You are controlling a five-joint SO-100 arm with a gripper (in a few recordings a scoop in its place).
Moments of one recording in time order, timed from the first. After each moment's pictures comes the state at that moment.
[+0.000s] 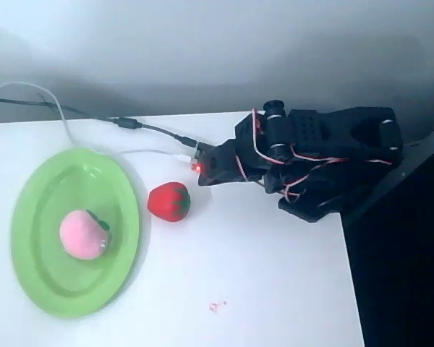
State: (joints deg) arm 1.1 181.8 169.3 66.3 96.5
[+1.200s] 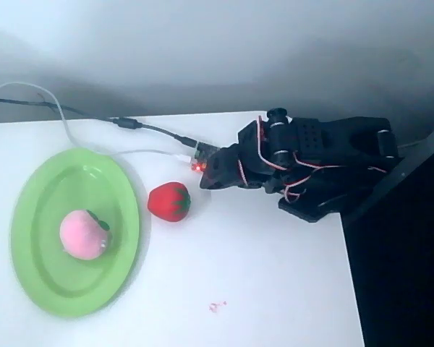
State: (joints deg) arm 0.3 194.5 184.7 73.1 87.5
